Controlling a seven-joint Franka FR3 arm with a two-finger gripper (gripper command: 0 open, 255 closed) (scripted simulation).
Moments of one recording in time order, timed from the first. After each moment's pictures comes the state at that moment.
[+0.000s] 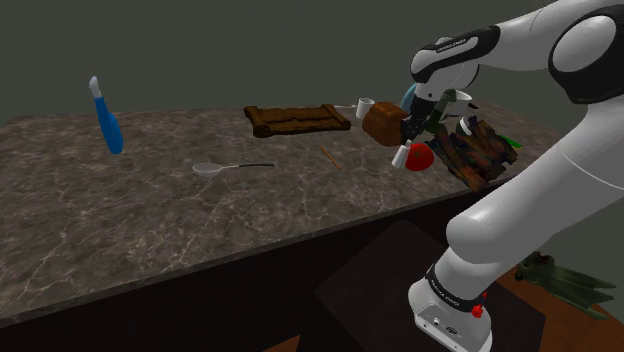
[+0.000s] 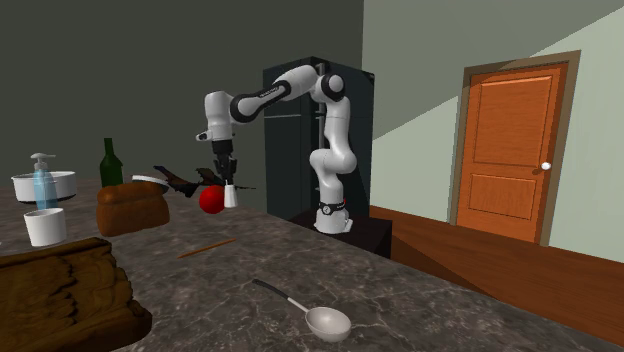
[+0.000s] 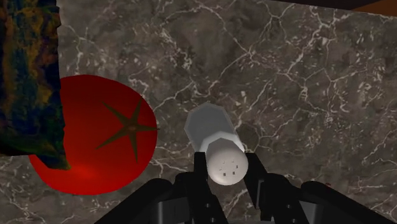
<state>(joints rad) -0.37 -0.17 -0.33 -2.24 0.01 2.00 -0.44</state>
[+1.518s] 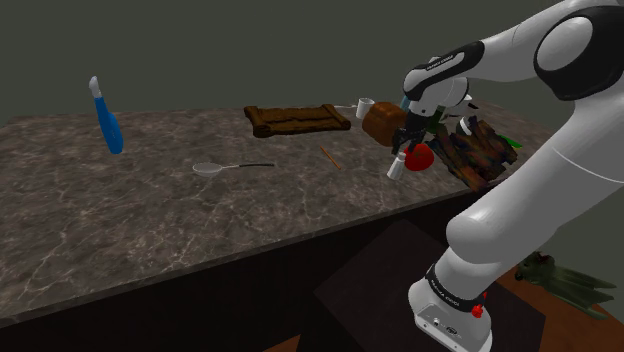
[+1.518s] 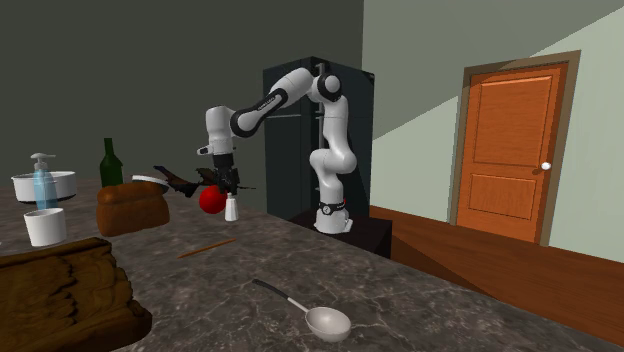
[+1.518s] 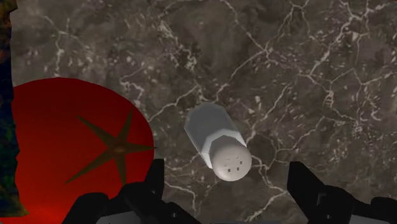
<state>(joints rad) -0.37 -0.11 -0.34 -2.32 0.04 2.14 -0.47</state>
